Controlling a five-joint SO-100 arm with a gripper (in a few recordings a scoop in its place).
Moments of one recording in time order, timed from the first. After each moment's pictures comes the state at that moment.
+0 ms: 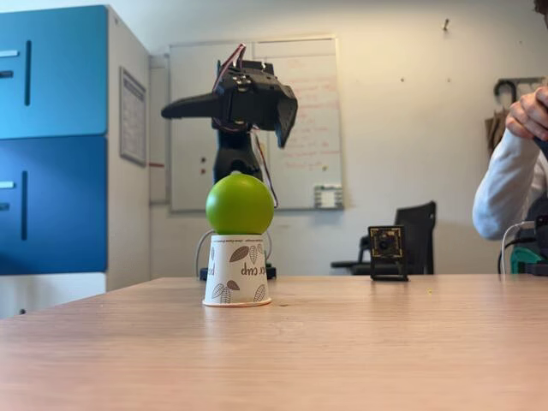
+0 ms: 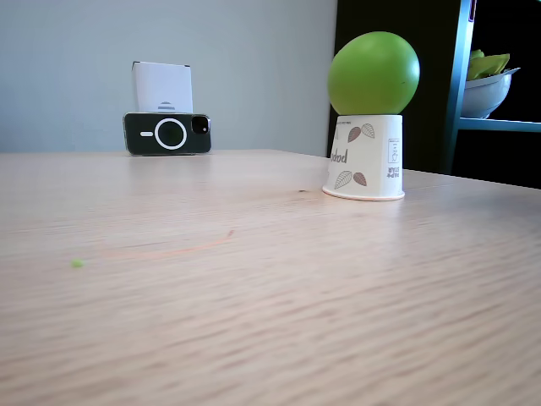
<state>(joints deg) -5.7 143.1 126.4 41.7 82.8</state>
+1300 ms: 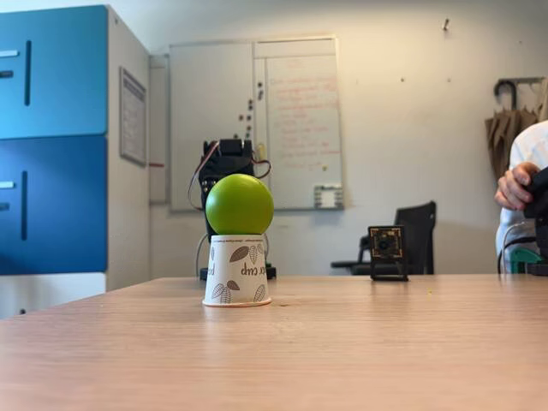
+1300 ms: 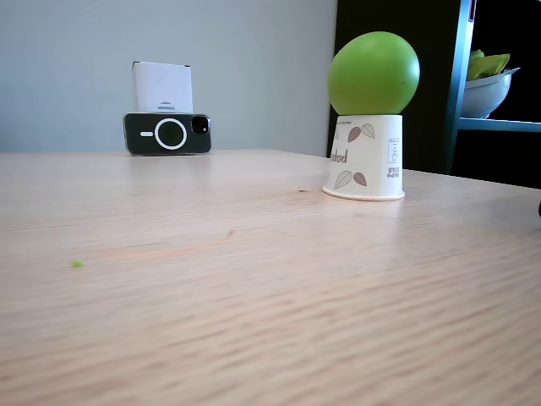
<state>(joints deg) -0.3 190.4 178.3 76.6 83.2</state>
